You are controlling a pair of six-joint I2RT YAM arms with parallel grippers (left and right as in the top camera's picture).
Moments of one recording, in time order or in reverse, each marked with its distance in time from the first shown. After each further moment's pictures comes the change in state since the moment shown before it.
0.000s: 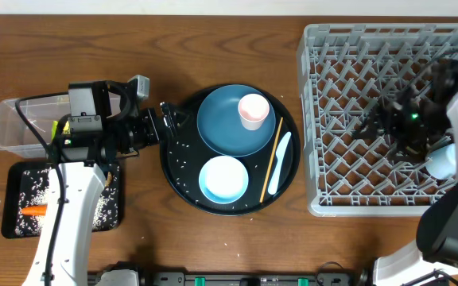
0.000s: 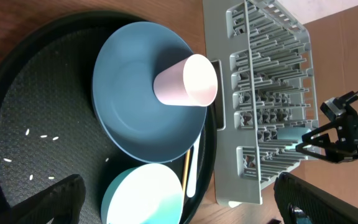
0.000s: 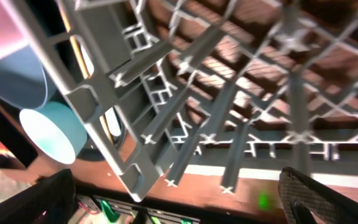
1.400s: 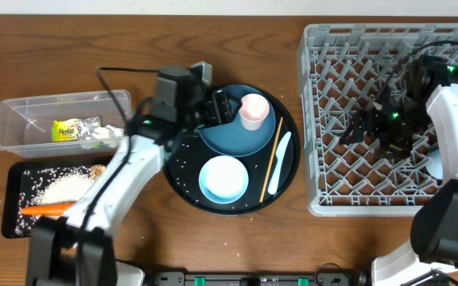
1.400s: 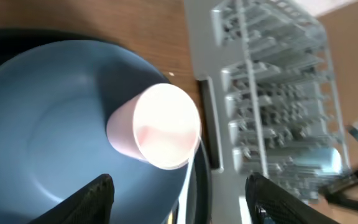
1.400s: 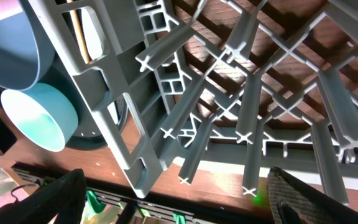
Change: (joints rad) left arm -0.380 0.267 0.000 0.481 -0.280 -0.283; right arm 0.091 0.000 0.000 -0.007 0.032 -0.004
